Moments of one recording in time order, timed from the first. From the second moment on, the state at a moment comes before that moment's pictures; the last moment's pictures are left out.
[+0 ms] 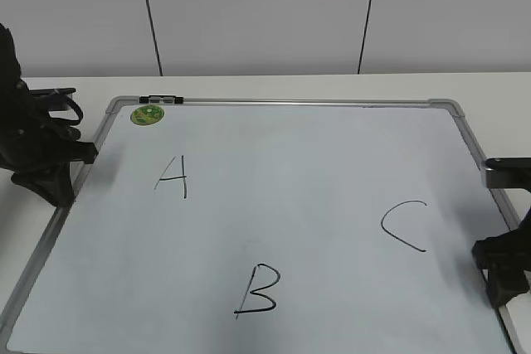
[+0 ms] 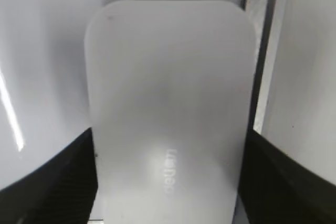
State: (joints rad) left arm -0.07 2.09 -1.37 -0.13 0.91 0.03; right arm 0.11 1.64 -0.76 -0.03 0.77 0.13
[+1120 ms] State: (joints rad) left arm -0.07 2.09 -1.37 -0.13 0.91 0.03; right arm 0.37 1.70 -1.15 0.09 1.05 0.07
